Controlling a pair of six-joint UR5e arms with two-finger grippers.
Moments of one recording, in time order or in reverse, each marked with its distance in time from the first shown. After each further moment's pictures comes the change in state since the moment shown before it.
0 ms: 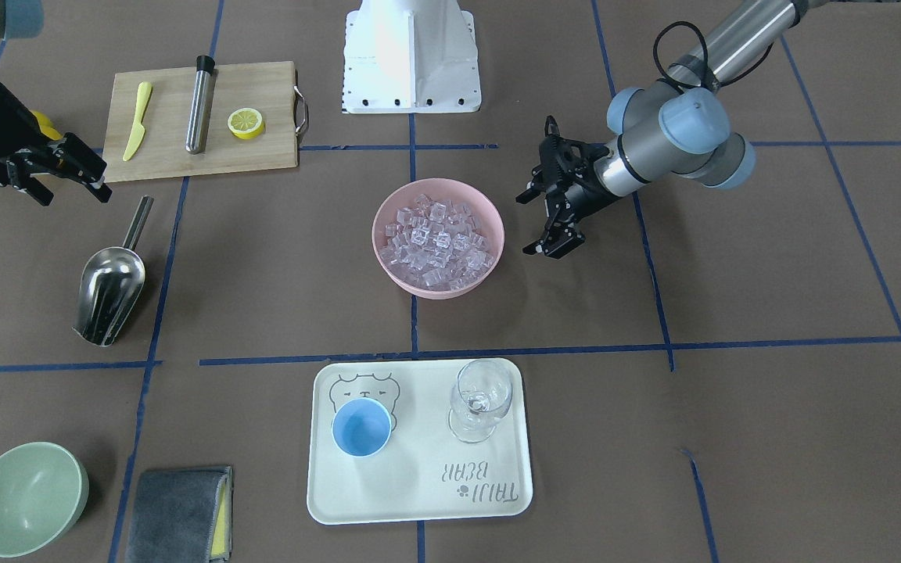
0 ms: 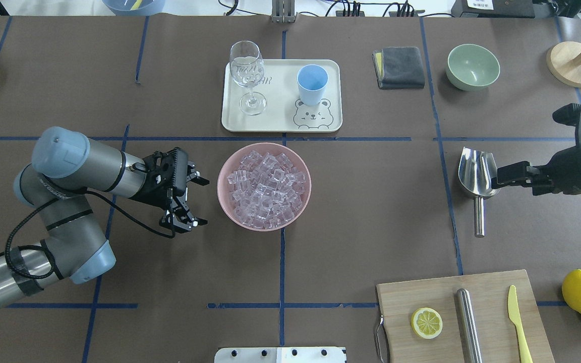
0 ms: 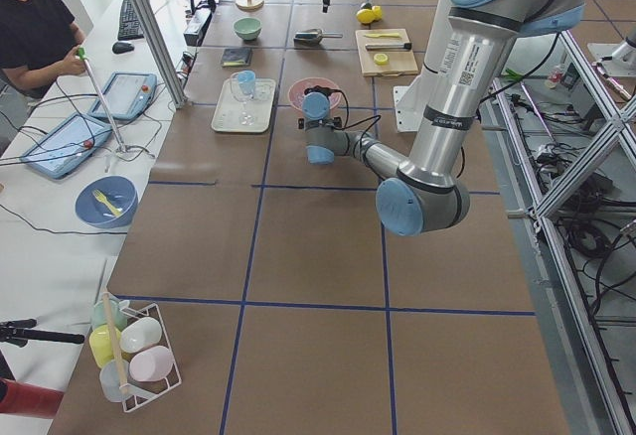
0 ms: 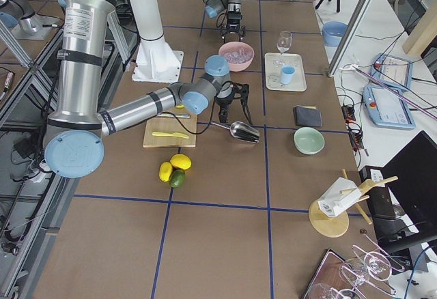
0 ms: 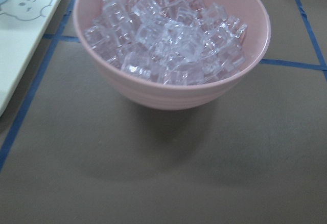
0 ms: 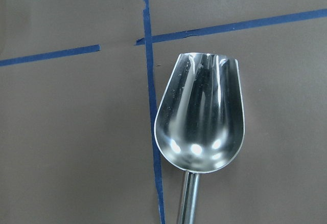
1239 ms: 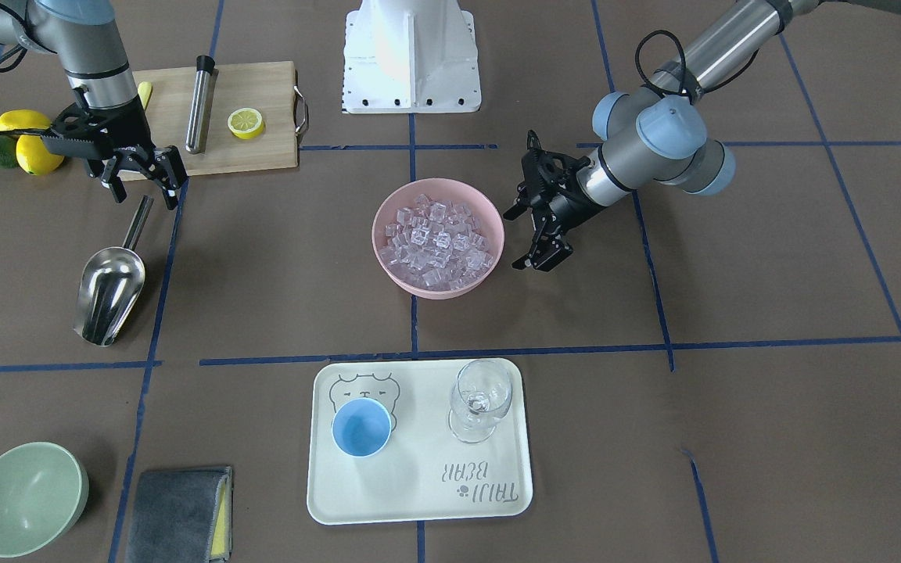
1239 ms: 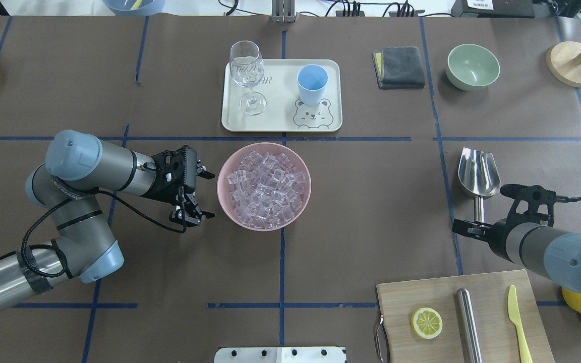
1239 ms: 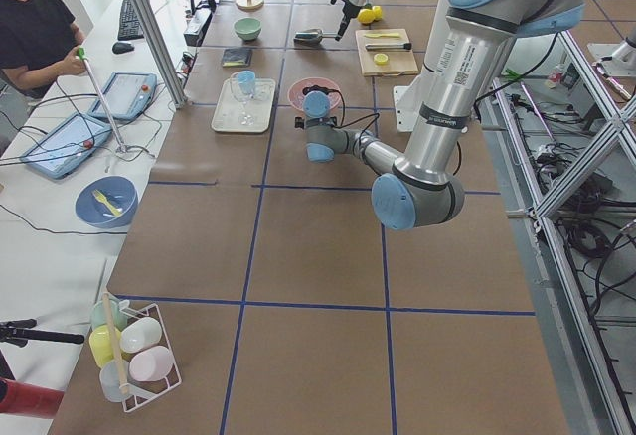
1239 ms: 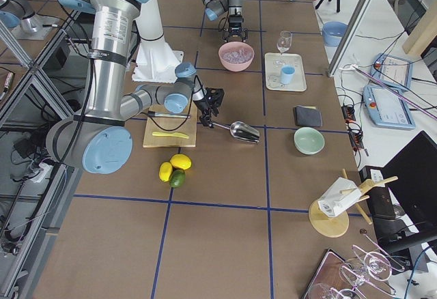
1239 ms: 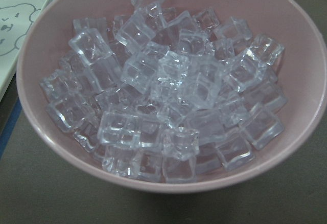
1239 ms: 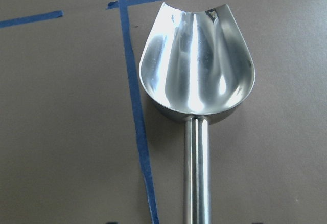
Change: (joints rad) left arm -0.001 -0.016 0.031 -0.005 0.046 0.006; right arm -0.479 -0.067 -0.009 0.031 -0.666 0.402
